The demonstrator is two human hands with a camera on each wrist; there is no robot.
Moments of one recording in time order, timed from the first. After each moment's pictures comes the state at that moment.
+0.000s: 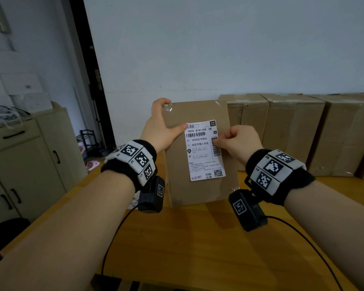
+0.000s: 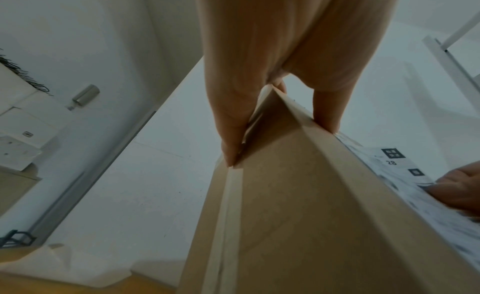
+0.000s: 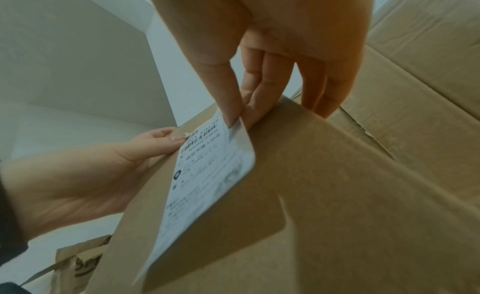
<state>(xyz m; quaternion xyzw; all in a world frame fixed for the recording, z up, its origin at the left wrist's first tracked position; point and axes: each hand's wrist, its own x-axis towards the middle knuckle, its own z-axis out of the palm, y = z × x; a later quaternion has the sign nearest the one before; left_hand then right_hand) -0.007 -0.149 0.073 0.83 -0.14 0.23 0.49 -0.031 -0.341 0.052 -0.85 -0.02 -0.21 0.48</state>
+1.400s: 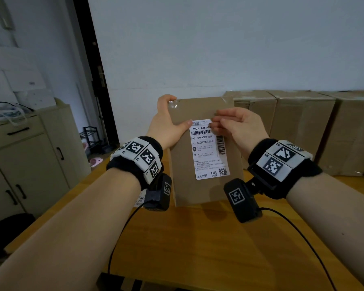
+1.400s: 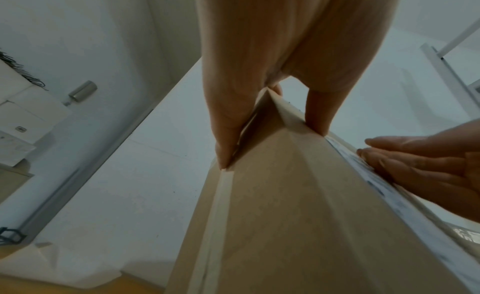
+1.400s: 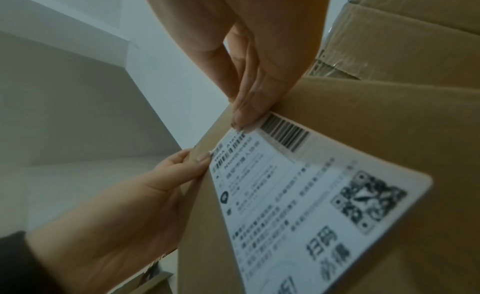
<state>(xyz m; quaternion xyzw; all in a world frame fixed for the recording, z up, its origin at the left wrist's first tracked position) -0.001 -0.152 0.072 0.84 -0.13 0.24 0.47 -0.028 -0.327 0.070 -0.67 -0.10 -0.16 0.72</state>
